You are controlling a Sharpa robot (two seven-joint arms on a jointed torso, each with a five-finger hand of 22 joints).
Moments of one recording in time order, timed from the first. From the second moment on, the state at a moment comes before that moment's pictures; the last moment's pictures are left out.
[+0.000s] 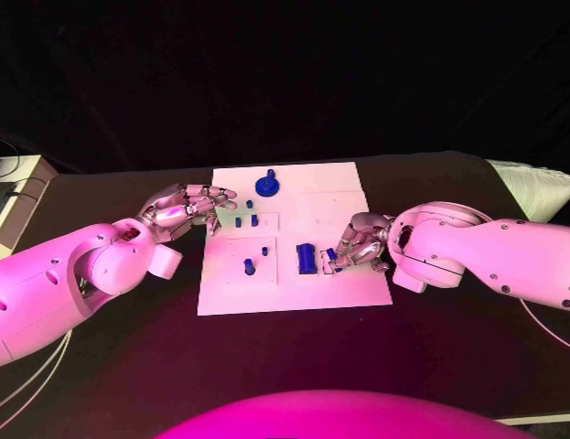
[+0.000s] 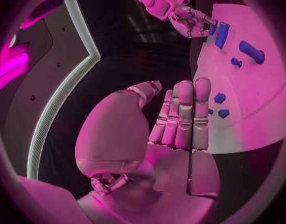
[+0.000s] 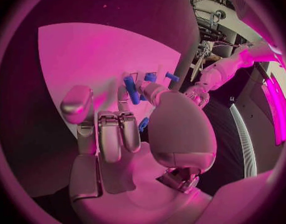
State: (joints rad) left arm 0.83 -0.90 0.31 1.42 -0.27 0.07 0.24; left_hand 1.35 -0.18 0.51 0.13 0.26 0.88 0.19 0.20 0.30 1.06 0.12 0.25 0.17 1.10 0.05 1.09 0.52 0.18 1.05 0.15 1.00 0.84; right arm 1.26 -0.80 -0.20 1.61 -0.99 -0.10 -0.49; right_hand 1.12 -0.20 0.50 0.18 0.32 1.04 0.09 0.12 0.88 1.46 0.01 1.53 1.31 1.47 -0.06 1.57 1.31 0.12 1.44 0.05 0.88 1.29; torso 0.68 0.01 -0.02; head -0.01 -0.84
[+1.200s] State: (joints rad) left arm 0.83 -0.90 0.31 1.42 -0.27 0.08 0.23; left_hand 1.35 -0.18 0.51 0.13 0.26 0.88 0.19 0.20 0.30 1.06 0.12 0.25 0.17 1.10 0.05 1.09 0.52 0.18 1.05 0.15 1.00 0.84; right arm 1.25 -0.83 -0.20 1.64 -1.01 -0.08 -0.48; right_hand 1.09 -0.22 0.41 0.24 0.23 1.07 0.07 0.17 0.89 1.47 0.00 1.53 1.31 1.46 -0.06 1.57 1.31 0.12 1.45 0.05 0.87 1.29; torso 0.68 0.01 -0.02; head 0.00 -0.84
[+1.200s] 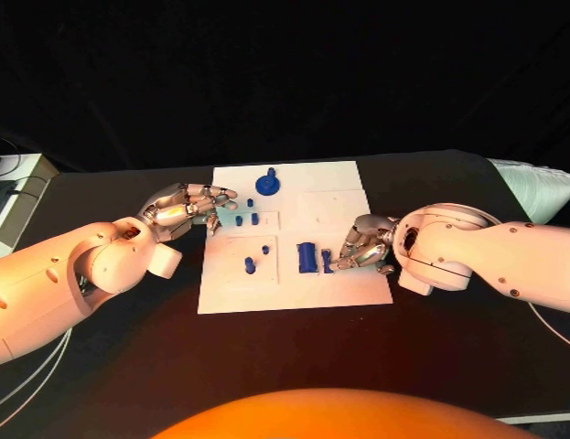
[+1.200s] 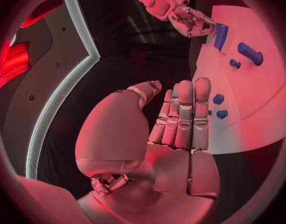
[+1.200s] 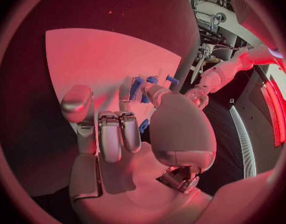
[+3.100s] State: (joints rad) left arm 0.83 -0.90 0.31 1.41 -0.27 0.09 0.22; left_hand 1.35 -0.17 0.51 0.13 0.26 0.88 0.19 0.20 0.30 1.06 0.12 0.26 0.17 1.10 0.05 1.09 0.52 0.18 1.05 0.15 1.00 0.84; right arm 1.21 -0.80 -0.20 1.59 -1.05 -0.09 -0.47; right_hand 1.19 -0.20 0.31 0.28 0.15 1.10 0.04 0.27 0.93 1.47 -0.03 1.53 1.31 1.46 -0.08 1.57 1.31 0.12 1.46 0.03 0.87 1.30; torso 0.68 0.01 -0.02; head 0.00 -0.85
